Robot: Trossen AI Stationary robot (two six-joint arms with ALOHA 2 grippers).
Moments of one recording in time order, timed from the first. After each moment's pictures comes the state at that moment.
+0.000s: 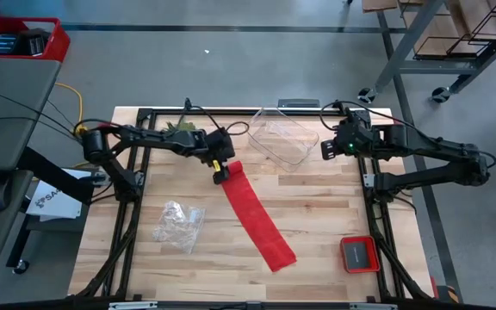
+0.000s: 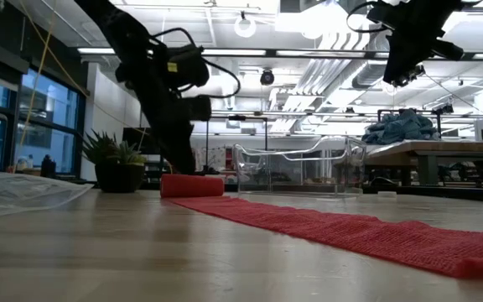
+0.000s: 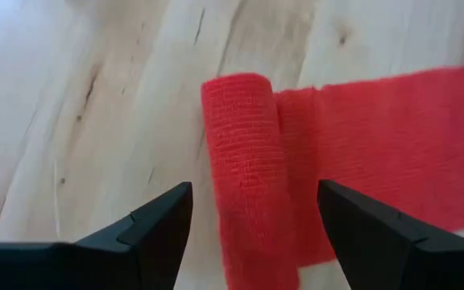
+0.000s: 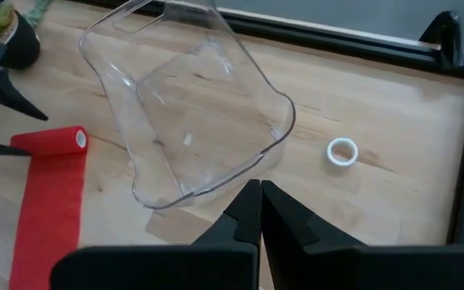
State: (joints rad) left arm 0.34 1.67 0.93 -0.35 0.09 0.04; right arm -0.19 0.96 1.03 -1.09 0.45 0.92
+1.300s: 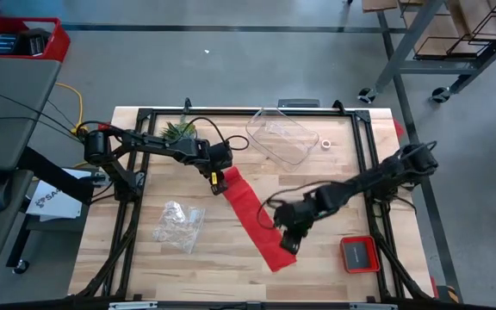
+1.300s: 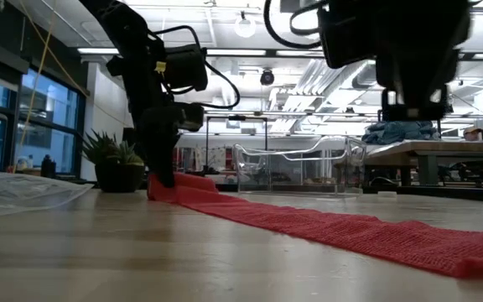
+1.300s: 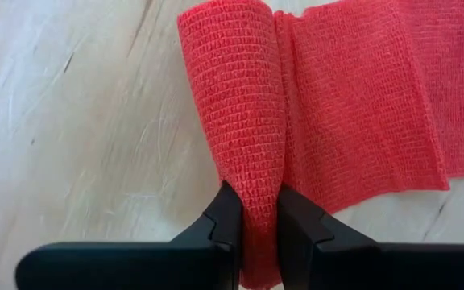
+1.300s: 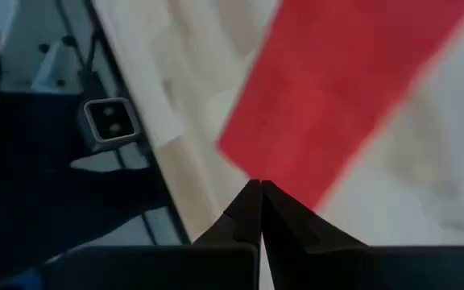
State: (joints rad) left arm 0.23 1.68 0.93 -0.52 0.08 -0.21; right arm 0.33 1.64 1.03 -0.36 -0.35 0.95
